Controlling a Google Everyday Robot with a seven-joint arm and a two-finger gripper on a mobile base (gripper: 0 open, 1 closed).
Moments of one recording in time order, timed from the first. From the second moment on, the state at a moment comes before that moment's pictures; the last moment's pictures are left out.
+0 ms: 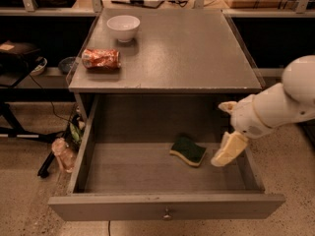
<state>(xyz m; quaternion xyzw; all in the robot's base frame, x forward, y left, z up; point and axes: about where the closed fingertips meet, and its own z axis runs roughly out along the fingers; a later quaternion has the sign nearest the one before) 0.500 -0.169 0.771 -0.58 0.76 0.13 0.27</state>
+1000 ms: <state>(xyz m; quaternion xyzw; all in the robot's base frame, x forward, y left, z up) 0.511 -0.145 0.732 -0.58 0.77 0.11 0.24</state>
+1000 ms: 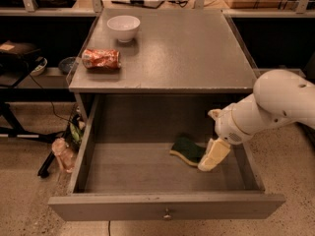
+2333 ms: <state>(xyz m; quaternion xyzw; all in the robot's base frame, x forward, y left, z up) 0.525 -0.140 0.661 -0.55 0.80 0.06 0.23</state>
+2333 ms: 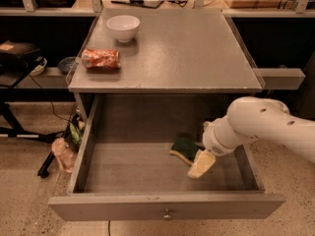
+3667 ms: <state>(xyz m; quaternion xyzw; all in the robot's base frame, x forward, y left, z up) 0.544 -0.114 0.642 -0.56 0.77 0.18 0.25</state>
